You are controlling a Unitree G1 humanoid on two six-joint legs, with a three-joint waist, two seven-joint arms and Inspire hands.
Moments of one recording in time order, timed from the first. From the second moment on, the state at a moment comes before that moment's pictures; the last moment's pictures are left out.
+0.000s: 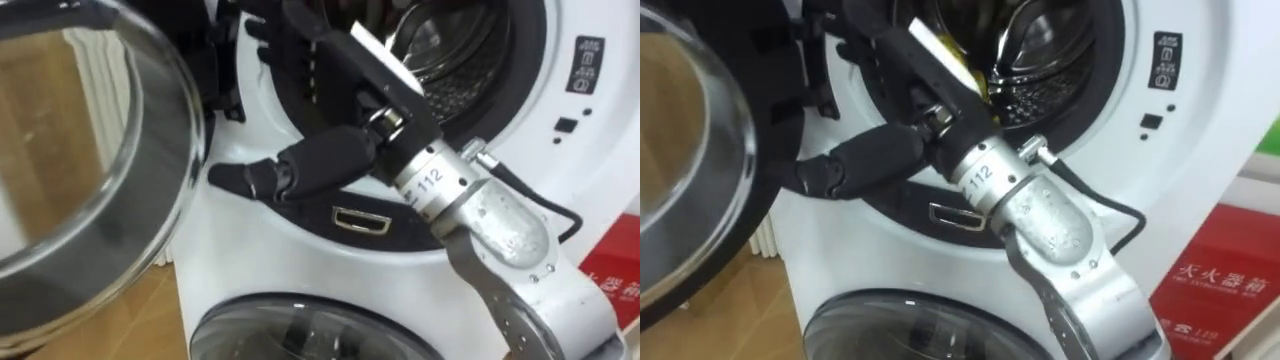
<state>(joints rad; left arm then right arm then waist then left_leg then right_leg) 0.17 0.23 0.01 1.10 0.11 0.15 0.19 -0.49 -0.26 0.29 -0.33 0.30 0.22 0.20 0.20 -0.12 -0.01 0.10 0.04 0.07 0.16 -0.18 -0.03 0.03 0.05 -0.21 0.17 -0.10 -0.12</state>
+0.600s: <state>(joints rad) 0.16 0.22 0.04 1.09 0.11 0.14 0.19 -0.49 -0.31 0.25 -0.32 0.33 0.18 0.17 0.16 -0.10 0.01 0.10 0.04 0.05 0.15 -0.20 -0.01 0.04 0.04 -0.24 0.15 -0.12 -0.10</state>
